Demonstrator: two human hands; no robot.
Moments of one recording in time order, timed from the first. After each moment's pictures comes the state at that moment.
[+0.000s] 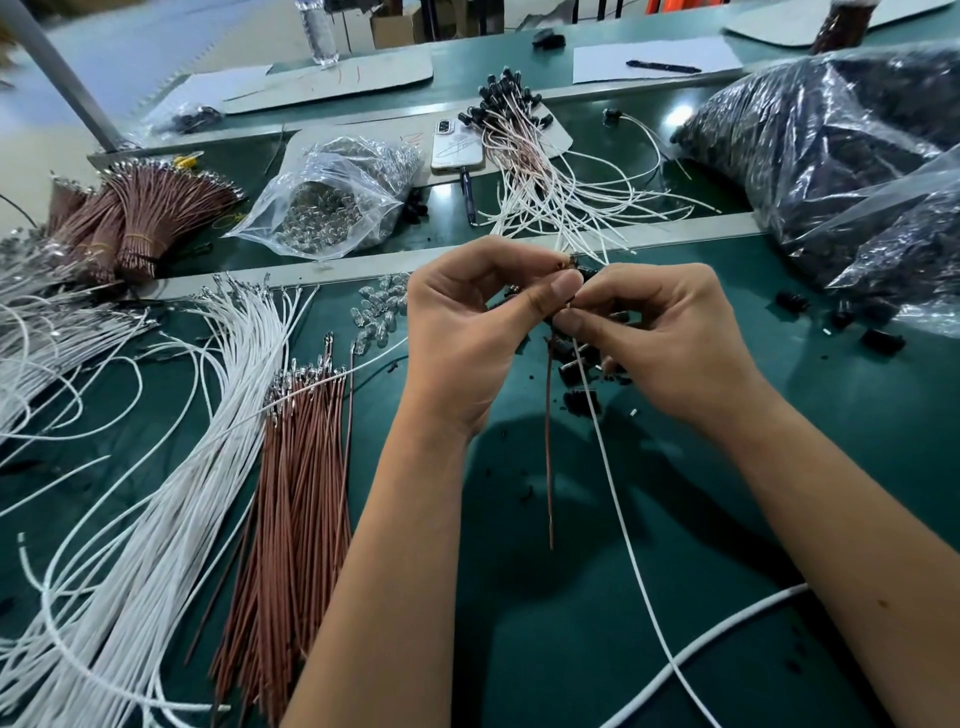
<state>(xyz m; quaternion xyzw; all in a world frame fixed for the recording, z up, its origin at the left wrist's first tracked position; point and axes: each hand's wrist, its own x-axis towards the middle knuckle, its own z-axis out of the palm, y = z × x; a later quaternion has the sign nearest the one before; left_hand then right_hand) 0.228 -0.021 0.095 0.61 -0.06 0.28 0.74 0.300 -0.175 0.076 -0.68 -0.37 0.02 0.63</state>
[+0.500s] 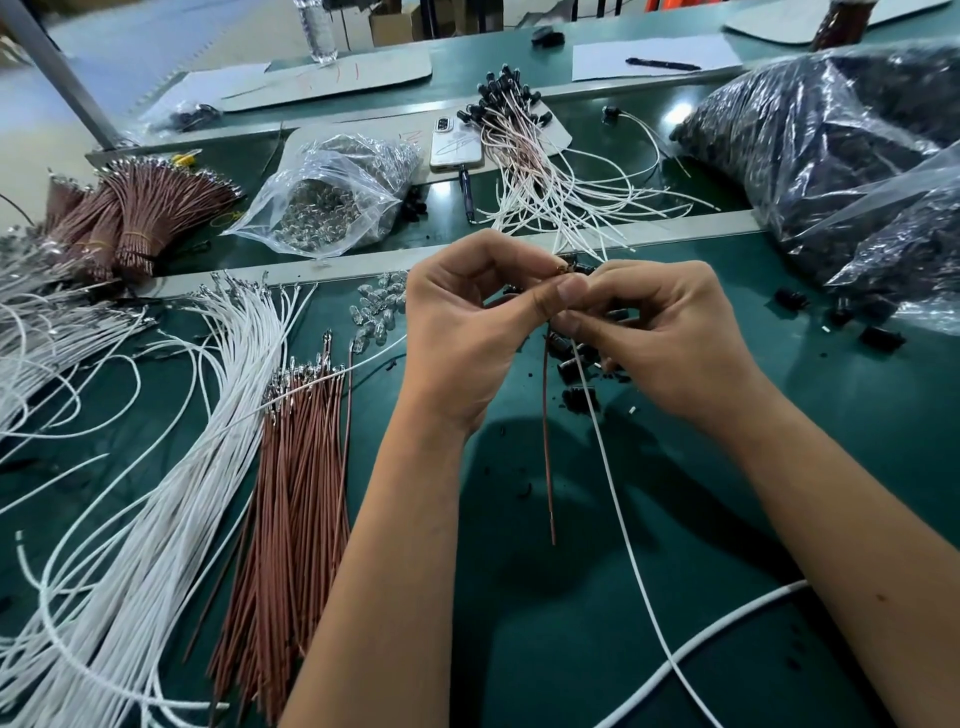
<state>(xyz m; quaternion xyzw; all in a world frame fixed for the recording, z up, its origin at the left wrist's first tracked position) 0.225 -0.022 0.099 0.62 -0.06 0.27 0.73 0.301 -0.177 0.075 -0.67 -0.39 0.03 0.63</state>
